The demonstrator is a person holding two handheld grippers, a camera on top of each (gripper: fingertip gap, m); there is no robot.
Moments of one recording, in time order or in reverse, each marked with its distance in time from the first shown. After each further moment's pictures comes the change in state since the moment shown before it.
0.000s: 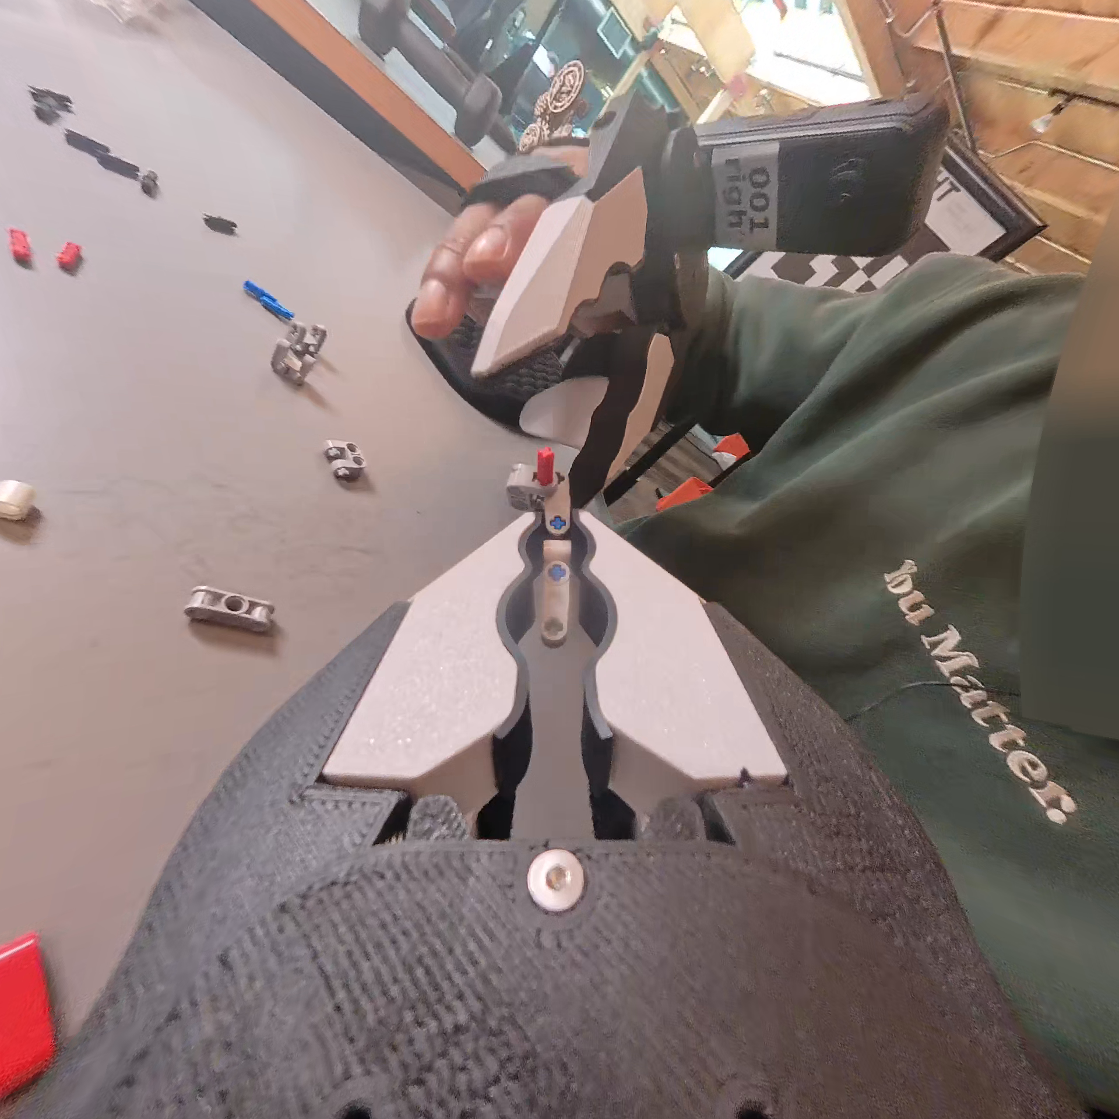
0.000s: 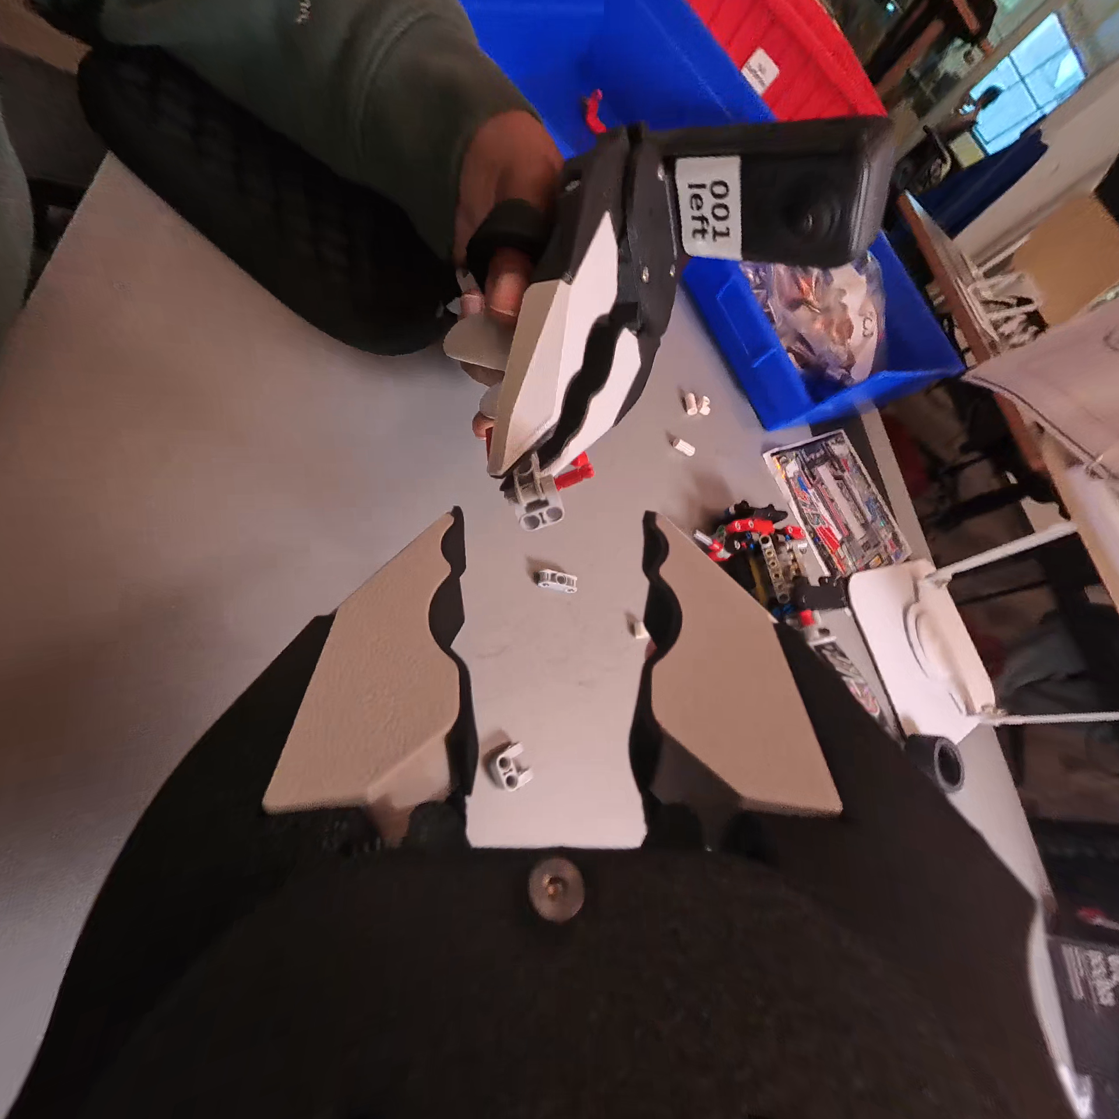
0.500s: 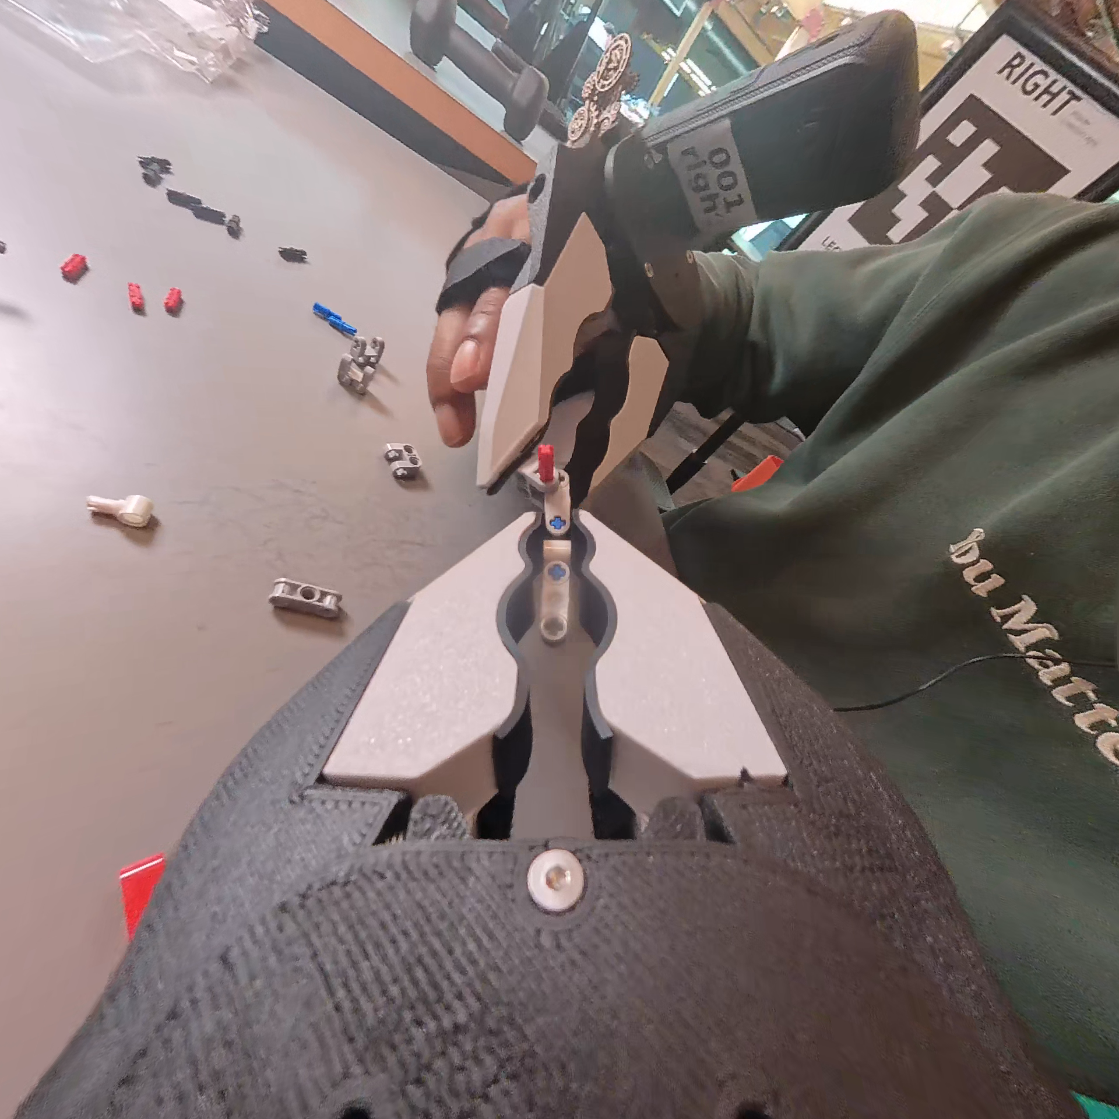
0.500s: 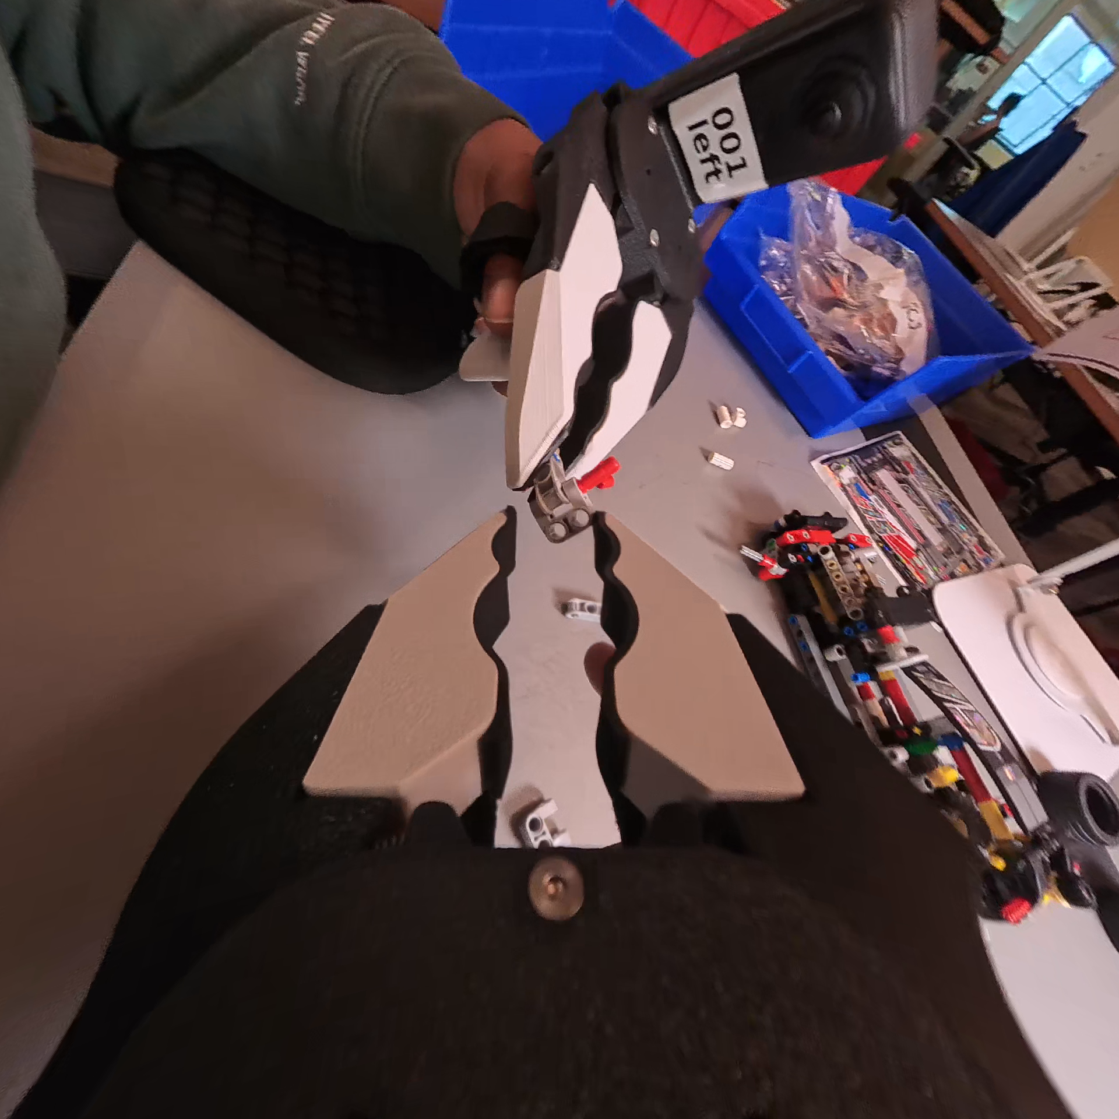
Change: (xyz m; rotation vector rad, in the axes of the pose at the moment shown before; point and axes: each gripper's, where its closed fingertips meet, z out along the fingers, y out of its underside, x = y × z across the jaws) left arm -0.011 0.000 -0.008 -0.022 -0.126 0.116; right arm -0.004 0.006 0.021 0.103 -0.041 0.126
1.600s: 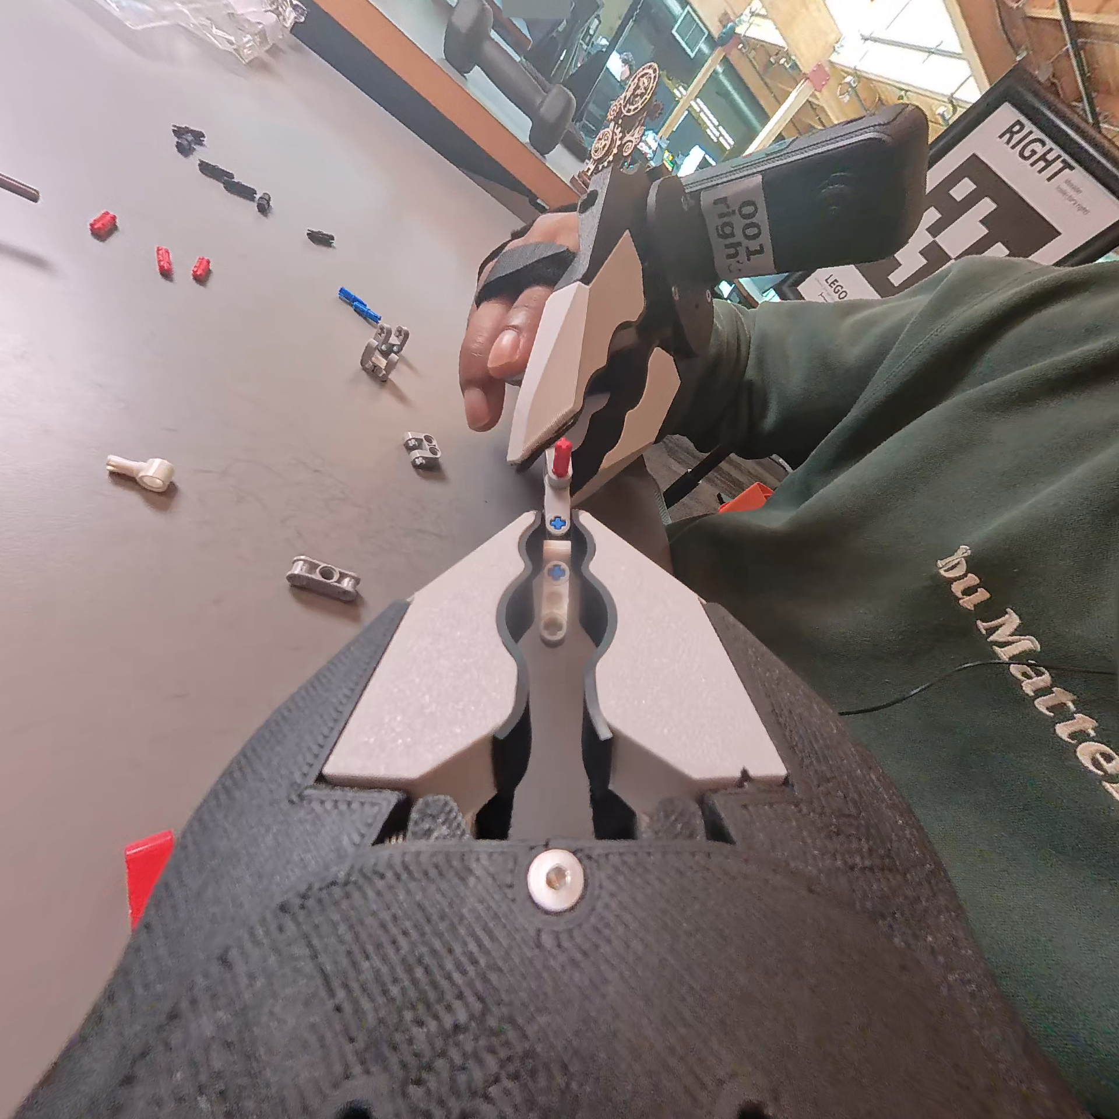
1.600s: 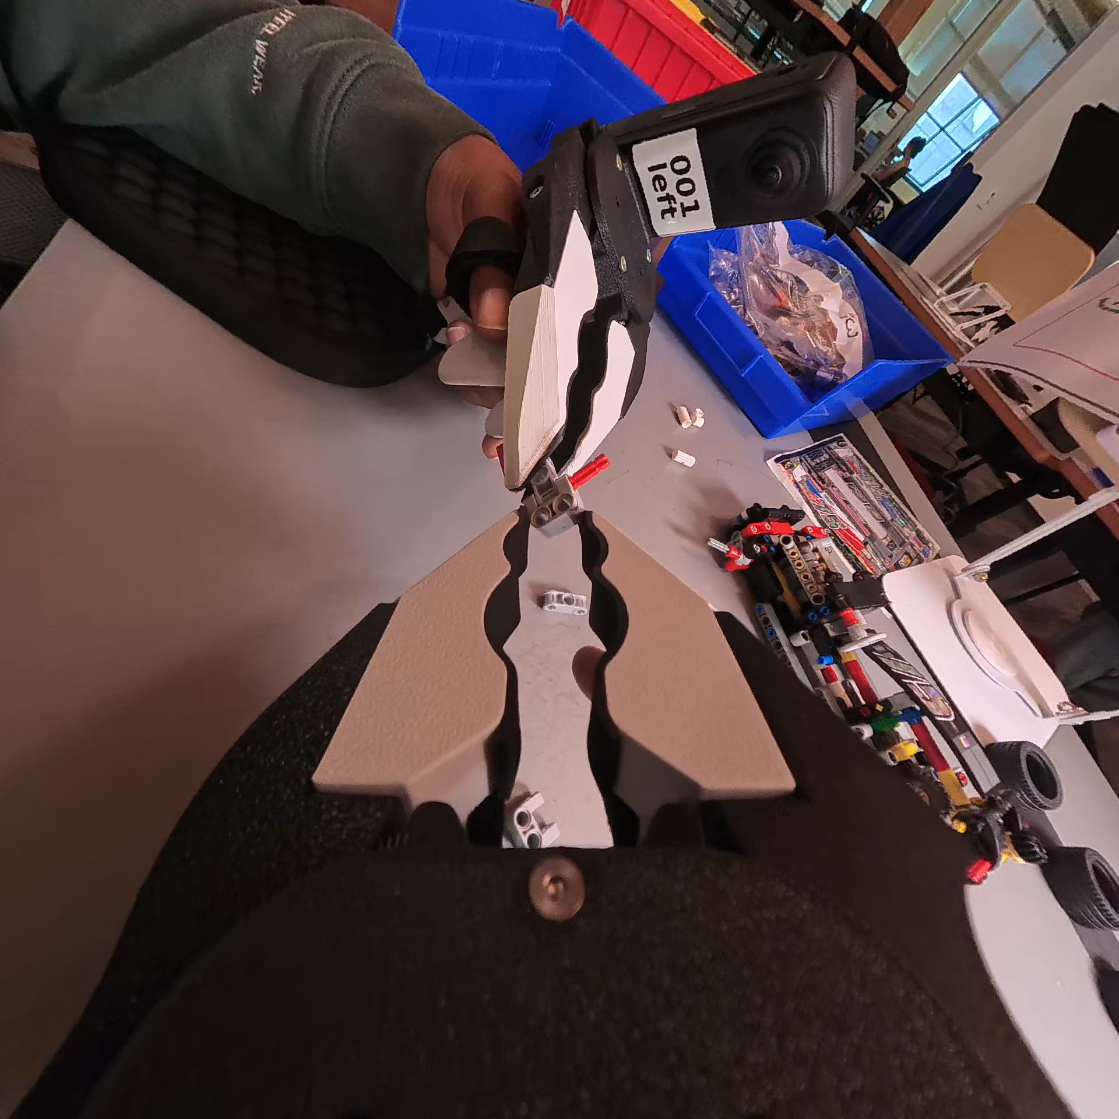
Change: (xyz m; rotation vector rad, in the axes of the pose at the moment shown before) left arm -0.010 0.003 -0.001 0.027 0.006 -0.082; right arm 0.005 0.005 -0.002 0.026 0.088 -0.025
